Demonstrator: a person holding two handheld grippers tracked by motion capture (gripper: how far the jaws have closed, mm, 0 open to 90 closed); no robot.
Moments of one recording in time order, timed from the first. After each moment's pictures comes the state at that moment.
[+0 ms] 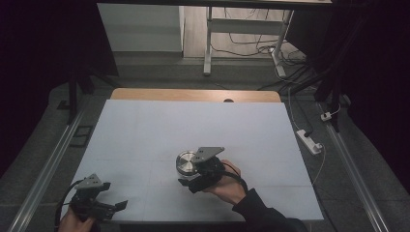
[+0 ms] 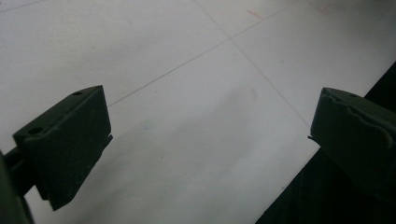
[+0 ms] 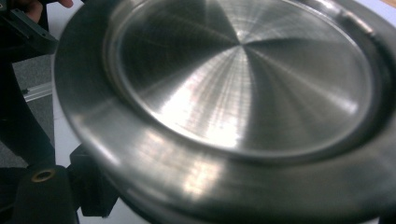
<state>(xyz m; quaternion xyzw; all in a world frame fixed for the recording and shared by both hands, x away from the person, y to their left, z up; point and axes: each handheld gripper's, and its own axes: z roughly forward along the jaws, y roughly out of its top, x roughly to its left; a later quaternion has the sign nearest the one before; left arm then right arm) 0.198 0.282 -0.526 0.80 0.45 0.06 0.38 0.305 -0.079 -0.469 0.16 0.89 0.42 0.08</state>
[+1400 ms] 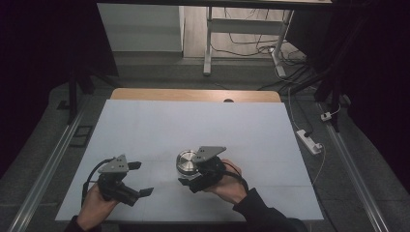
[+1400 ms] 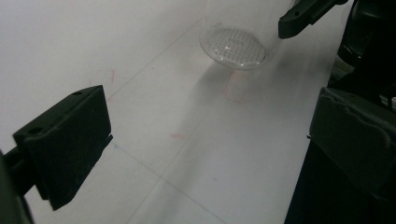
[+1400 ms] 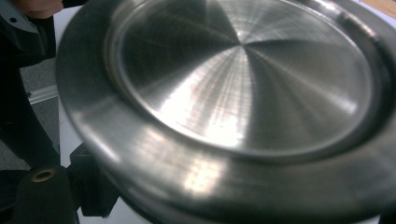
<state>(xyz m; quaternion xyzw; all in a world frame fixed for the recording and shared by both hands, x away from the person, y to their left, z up) 0.243 0.215 -0.473 0.84 0.29 0.07 0.44 0.305 -0.080 -0.464 0.15 0.89 0.43 0.08</state>
